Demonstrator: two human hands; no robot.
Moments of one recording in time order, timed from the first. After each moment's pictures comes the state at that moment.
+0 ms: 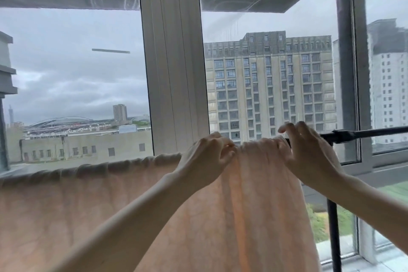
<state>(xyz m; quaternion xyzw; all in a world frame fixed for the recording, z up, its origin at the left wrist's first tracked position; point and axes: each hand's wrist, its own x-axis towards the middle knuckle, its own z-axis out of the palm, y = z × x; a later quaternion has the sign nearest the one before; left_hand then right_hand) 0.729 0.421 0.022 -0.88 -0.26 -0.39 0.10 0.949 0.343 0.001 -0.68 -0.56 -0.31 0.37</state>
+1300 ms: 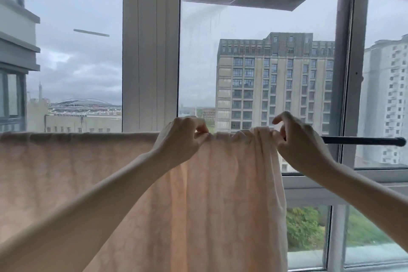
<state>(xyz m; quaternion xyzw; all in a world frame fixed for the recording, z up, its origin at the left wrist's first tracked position) 0.855 0.386 0.023 -0.82 -0.35 -0.45 0.10 1.105 0.319 0.017 -0.61 -0.62 -0.27 0.42</state>
